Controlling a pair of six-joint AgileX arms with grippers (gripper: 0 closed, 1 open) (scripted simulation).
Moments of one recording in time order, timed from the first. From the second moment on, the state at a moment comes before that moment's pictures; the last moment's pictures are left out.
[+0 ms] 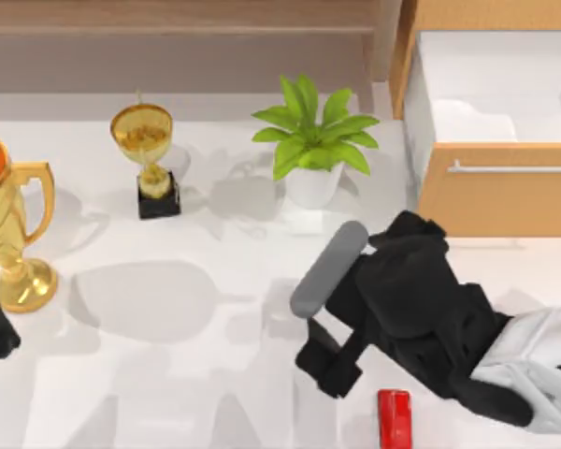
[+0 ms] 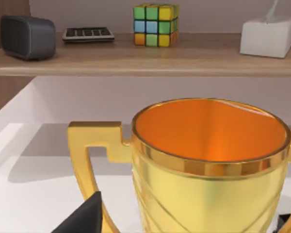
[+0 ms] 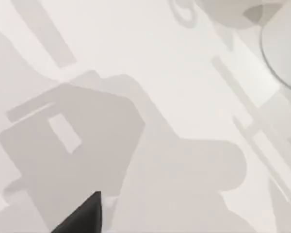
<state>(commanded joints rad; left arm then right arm) 0.00 0.00 0.00 0.00 0.00 0.00 0.86 1.72 0.64 0.40 0.34 -0.34</state>
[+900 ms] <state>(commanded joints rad) 0.00 0.00 0.00 0.00 0.00 0.00 0.90 1.67 1.12 -1.01 0.01 0.93</state>
